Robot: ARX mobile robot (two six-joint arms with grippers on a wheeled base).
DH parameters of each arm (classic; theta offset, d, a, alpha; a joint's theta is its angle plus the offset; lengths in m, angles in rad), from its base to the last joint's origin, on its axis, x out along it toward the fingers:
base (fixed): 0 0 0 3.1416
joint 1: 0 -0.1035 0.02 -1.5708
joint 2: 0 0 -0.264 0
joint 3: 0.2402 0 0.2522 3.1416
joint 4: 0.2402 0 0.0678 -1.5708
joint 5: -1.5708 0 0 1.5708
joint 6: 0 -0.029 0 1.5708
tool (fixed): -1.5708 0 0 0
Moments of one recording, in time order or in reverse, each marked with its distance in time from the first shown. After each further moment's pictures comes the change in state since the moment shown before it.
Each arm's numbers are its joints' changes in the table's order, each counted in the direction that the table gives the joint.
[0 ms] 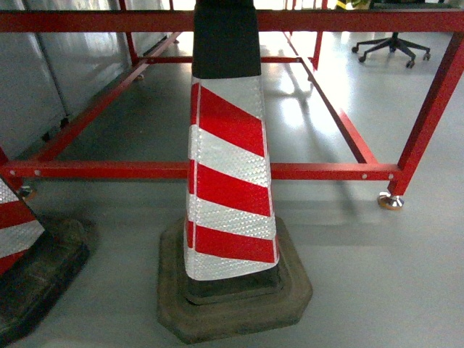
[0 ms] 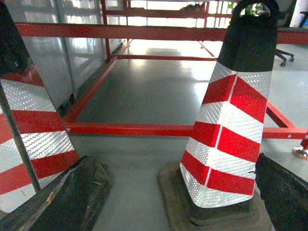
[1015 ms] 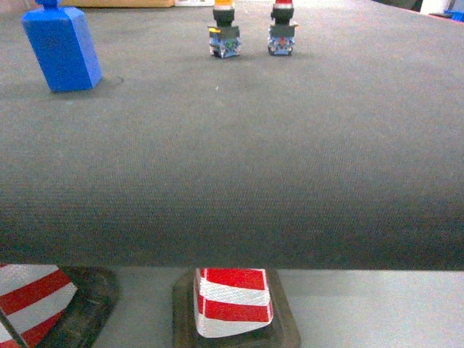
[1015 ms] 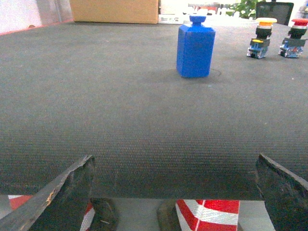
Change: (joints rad) left arm 0.000 0.000 0.000 -0.001 -0.002 -0.003; right arm 0.000 0.000 0.000 -0.002 -0.001 0.001
